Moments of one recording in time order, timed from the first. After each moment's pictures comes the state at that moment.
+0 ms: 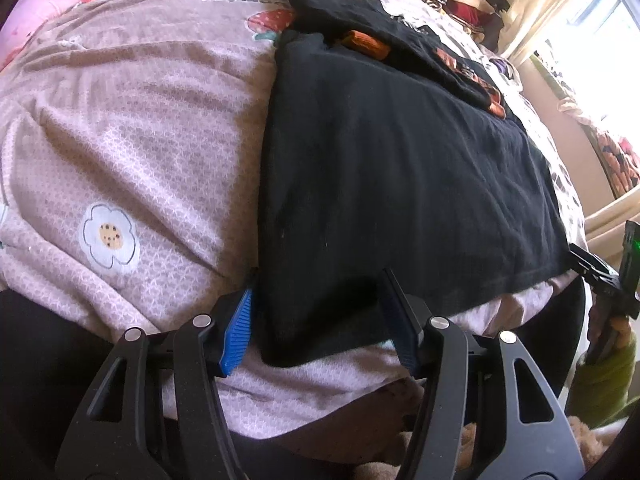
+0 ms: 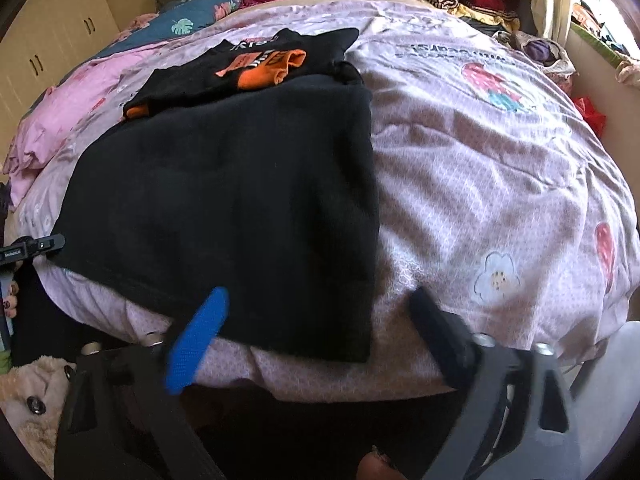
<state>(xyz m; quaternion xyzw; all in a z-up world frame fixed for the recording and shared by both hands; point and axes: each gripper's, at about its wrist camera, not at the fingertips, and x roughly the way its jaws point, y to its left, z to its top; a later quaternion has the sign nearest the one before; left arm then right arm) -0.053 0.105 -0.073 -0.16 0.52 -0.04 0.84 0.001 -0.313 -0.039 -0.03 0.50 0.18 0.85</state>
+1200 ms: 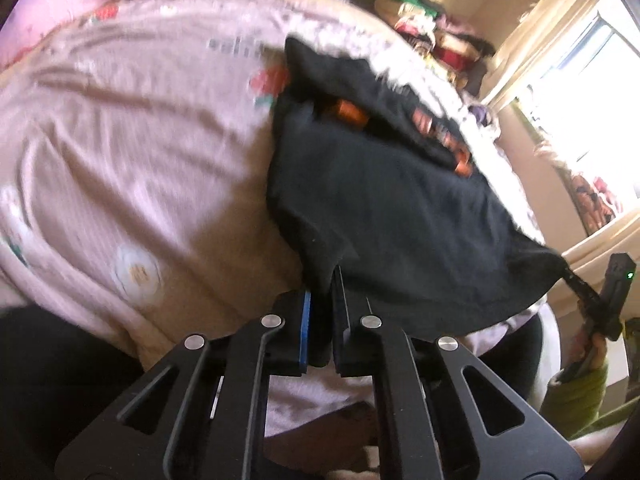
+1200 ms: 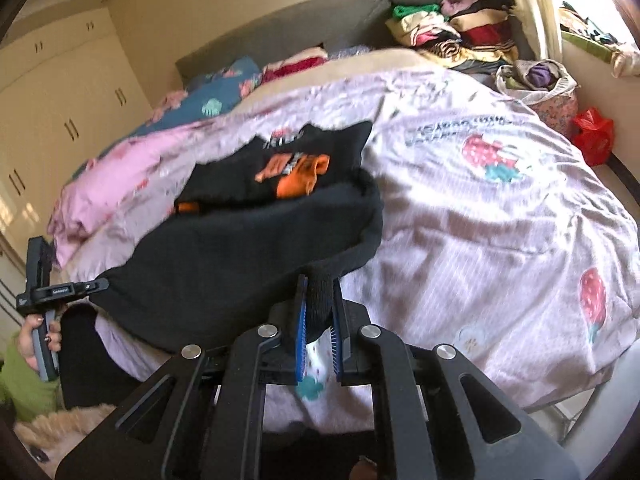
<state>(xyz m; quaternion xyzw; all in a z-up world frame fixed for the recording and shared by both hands) -0.064 0.128 -0.019 -0.22 0.44 -0.06 0.87 0.000 -0.342 0.036 0.07 0.39 0.22 0.89</state>
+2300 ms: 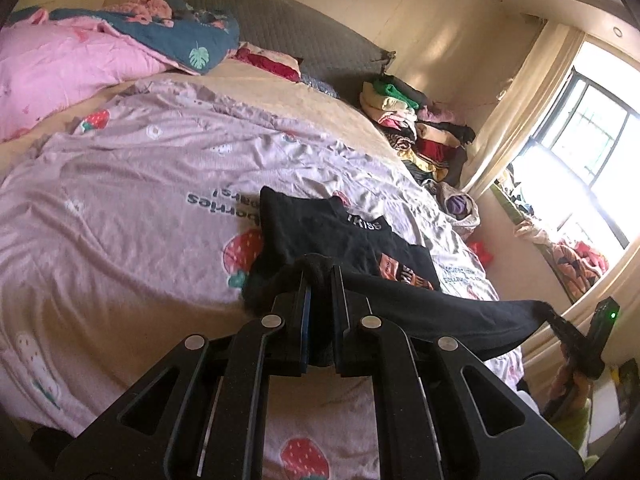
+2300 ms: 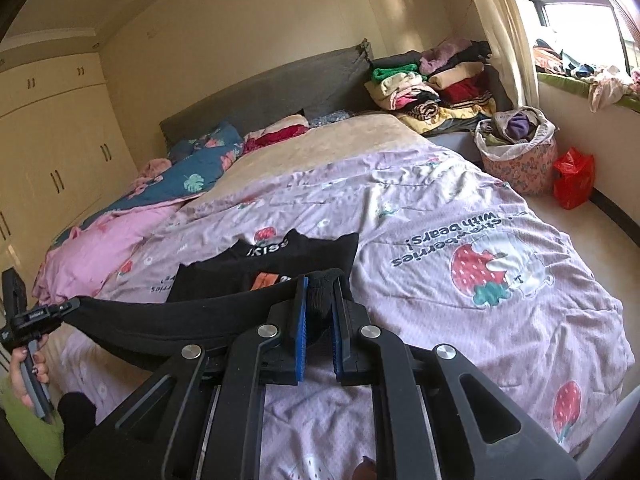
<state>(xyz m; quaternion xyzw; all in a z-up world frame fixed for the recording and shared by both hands) -0.003 0.154 0.072 -0.24 0.30 -0.04 0.92 0.069 -0.335 0.110 0.10 0.29 0.18 0.94</state>
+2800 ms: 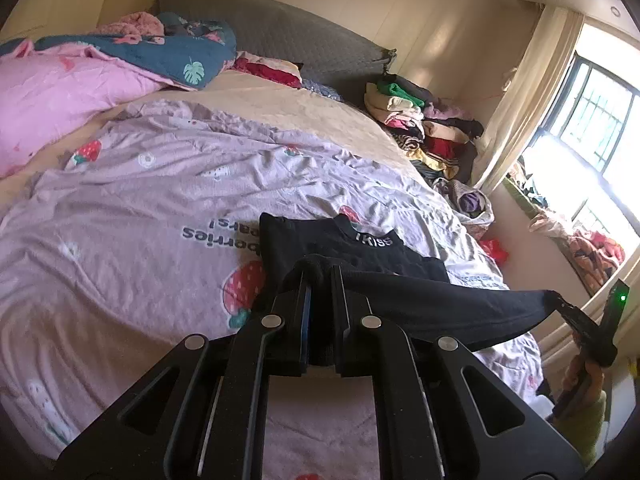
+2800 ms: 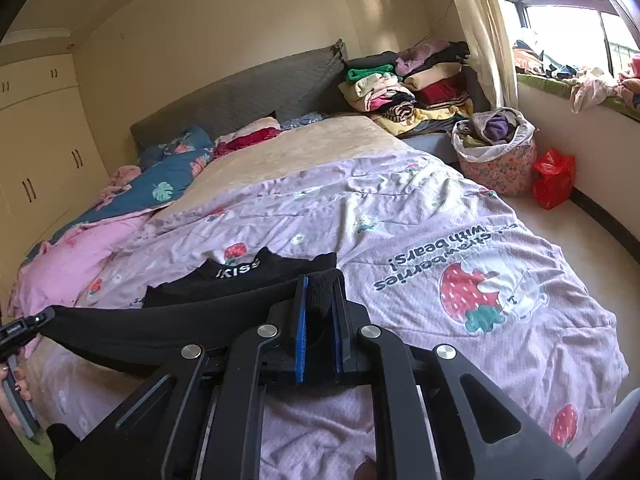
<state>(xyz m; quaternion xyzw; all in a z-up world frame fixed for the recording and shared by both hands) 0.041 0.149 0.085 -0.21 0.30 -0.02 0.93 0.118 -0.320 0.110 0.09 0.29 0.12 0.94</state>
